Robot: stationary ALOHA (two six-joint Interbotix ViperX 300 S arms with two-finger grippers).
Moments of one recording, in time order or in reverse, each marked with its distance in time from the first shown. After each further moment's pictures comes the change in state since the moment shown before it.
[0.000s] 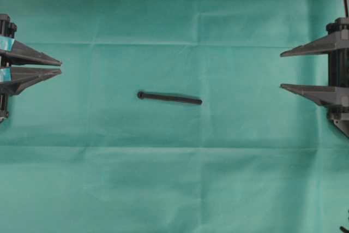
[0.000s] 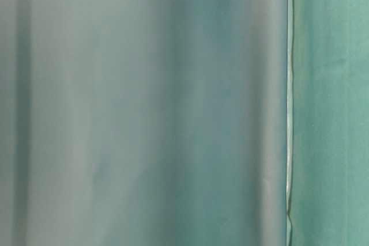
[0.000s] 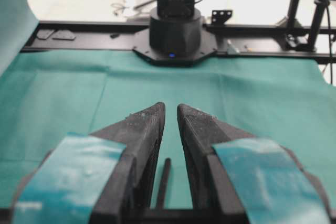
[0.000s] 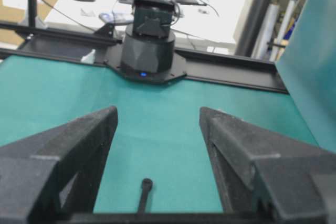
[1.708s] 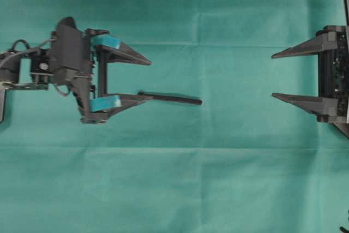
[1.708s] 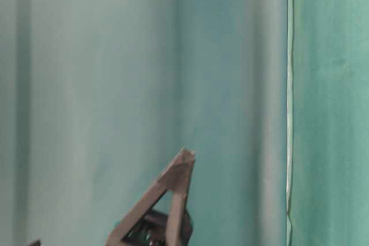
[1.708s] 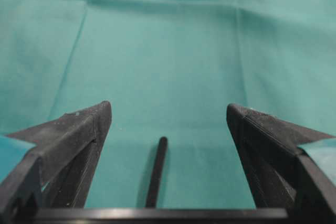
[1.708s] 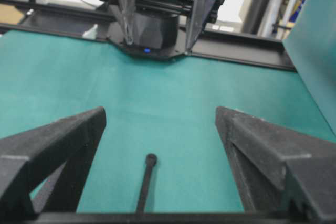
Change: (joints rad) left arm 0.002 0.701 -0.328 -0.021 -0.095 -0.021; right arm -0.003 0.072 0.061 -0.003 -0.083 0.000
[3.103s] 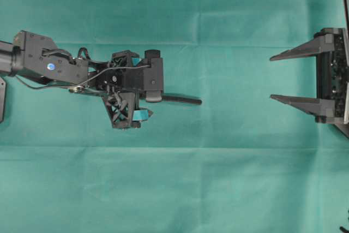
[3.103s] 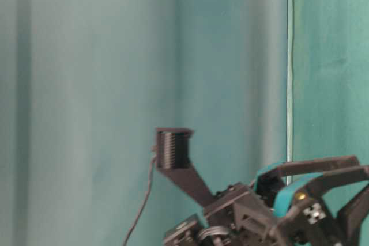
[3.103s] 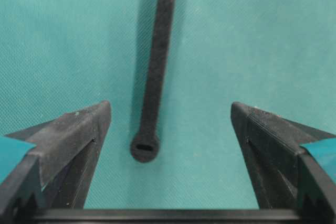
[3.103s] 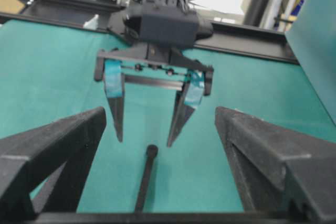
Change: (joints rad) left arm 0.025 0.362 -0.241 0.000 0.595 0.035; right arm 0.000 0.014 0.014 -0.005 -0.014 -0.002
